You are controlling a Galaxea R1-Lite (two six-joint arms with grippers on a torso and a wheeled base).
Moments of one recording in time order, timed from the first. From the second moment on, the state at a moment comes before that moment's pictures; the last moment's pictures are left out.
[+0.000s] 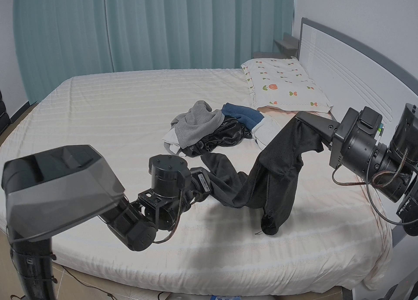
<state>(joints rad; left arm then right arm) -0.63 2.23 -0.90 -1.07 0.29 -0.59 0.55 1.52 -0.58 -1.07 0.10 0.94</state>
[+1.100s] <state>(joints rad) -0.55 1.84 -0.52 -1.10 0.22 -0.89 0.51 1.74 -0.54 -1.32 -0.07 0.89</state>
